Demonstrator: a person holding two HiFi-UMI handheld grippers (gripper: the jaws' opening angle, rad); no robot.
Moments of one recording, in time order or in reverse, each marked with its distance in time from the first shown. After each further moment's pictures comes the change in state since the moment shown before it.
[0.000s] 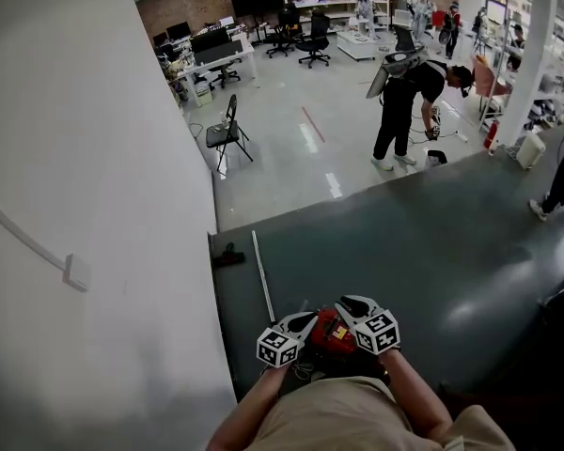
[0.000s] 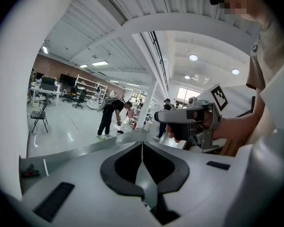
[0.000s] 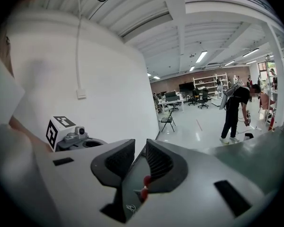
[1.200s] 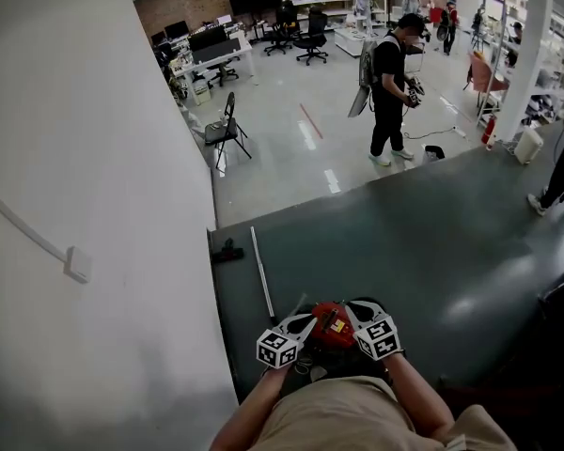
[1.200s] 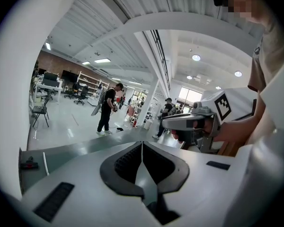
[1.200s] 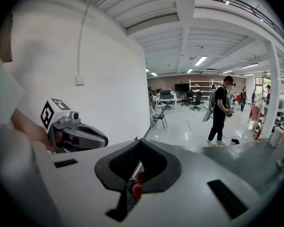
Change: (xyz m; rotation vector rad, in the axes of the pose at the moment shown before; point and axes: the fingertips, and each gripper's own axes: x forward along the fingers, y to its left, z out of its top) left arm -0.012 -0.028 -0.030 -0.044 0.019 0.007; right arm -0.042 -0.002 -0.046 -0.100 0.069 -0.114
